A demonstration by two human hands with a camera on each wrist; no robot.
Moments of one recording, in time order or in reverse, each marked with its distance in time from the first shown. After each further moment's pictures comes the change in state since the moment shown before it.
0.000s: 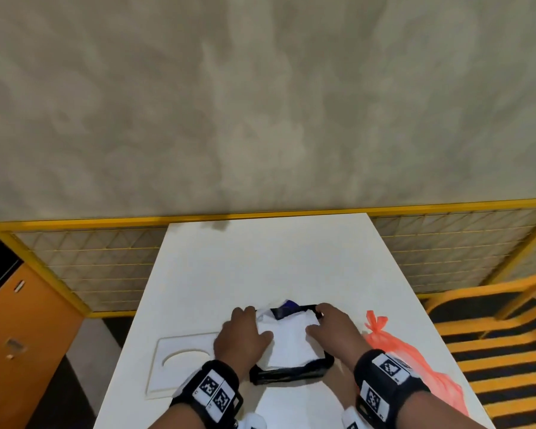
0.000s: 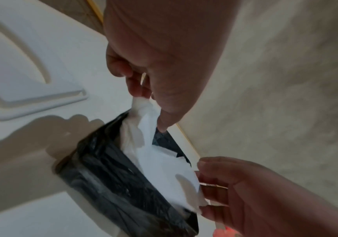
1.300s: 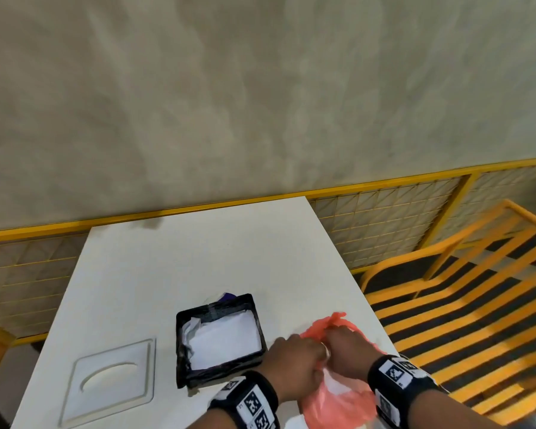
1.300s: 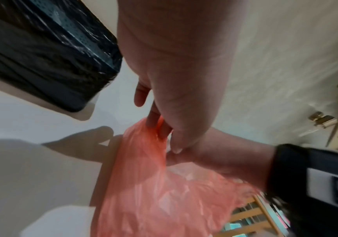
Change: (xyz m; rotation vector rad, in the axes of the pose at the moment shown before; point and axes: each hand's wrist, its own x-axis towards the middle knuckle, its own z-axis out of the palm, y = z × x) left_hand -0.049 0.156 0.102 0.264 -0.352 0.828; right_hand -0.031 0.157 -0.068 -0.642 -0.121 -0.135
